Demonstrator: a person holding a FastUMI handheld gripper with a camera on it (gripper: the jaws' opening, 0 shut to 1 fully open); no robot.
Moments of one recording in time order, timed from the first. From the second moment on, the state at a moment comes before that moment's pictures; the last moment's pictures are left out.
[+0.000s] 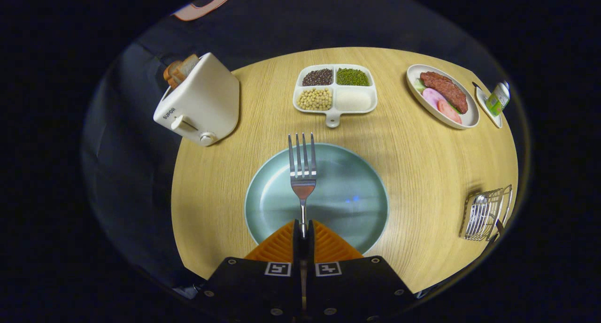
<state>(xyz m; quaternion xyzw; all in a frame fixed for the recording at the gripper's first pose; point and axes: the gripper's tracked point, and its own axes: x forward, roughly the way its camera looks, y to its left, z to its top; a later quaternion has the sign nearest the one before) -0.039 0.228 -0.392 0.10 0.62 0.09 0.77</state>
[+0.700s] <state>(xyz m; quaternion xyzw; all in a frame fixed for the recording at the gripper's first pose) -0.066 0.033 -0.325 0.14 0.55 -0.03 0.82</state>
